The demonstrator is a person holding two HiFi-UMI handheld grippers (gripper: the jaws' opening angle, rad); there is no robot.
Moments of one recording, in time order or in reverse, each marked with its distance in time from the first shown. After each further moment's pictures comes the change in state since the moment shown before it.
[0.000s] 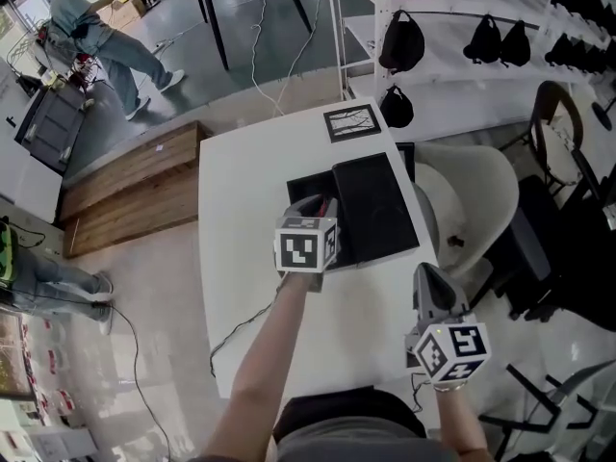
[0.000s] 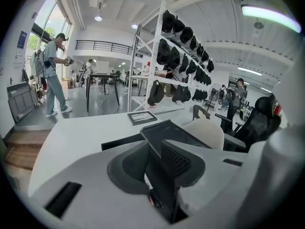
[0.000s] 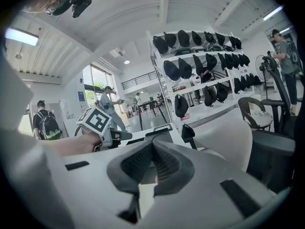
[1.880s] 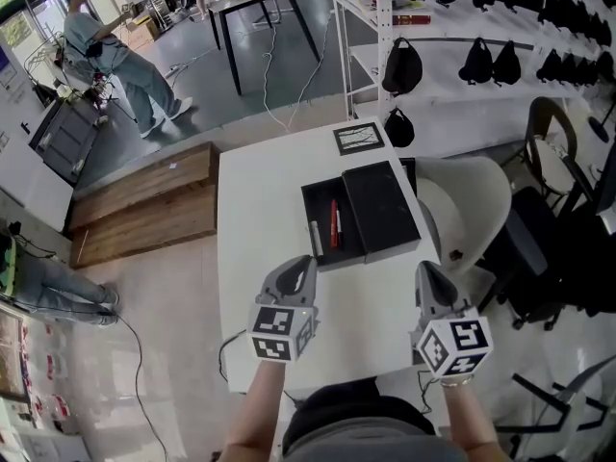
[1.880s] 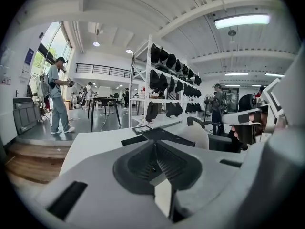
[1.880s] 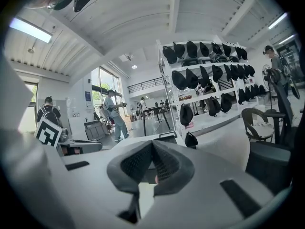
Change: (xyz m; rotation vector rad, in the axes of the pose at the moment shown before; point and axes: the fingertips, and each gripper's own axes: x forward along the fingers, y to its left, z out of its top) left arm -0.171 -0.024 -0.050 0.100 -0.257 0.001; right arm -0.040 0.031 0.013 -0.082 -0.076 0.033
